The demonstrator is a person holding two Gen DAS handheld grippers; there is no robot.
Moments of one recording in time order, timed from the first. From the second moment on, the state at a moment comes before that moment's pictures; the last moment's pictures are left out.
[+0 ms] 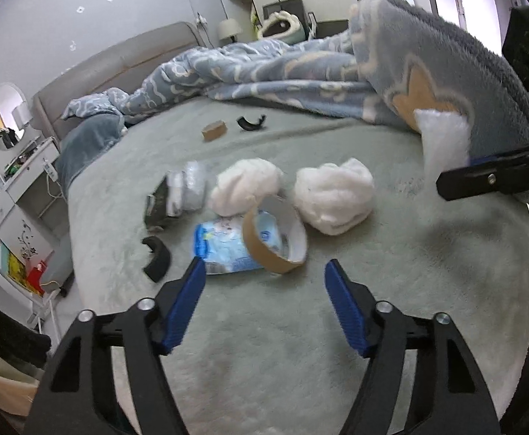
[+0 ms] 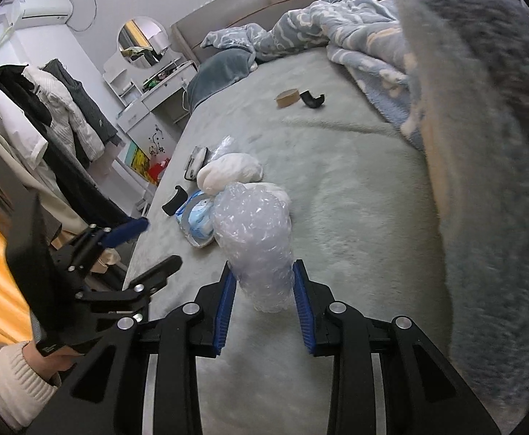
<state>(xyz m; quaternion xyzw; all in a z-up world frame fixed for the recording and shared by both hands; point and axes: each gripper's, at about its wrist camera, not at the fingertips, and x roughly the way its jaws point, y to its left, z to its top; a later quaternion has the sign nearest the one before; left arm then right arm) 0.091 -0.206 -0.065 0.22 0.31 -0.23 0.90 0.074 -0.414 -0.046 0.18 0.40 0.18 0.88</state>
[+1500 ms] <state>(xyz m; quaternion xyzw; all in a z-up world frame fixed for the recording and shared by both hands) 0.119 -0.201 -0.068 0.18 0.34 -0.22 0.90 0.102 -0.378 -0.035 0.16 0.39 0.19 0.88</state>
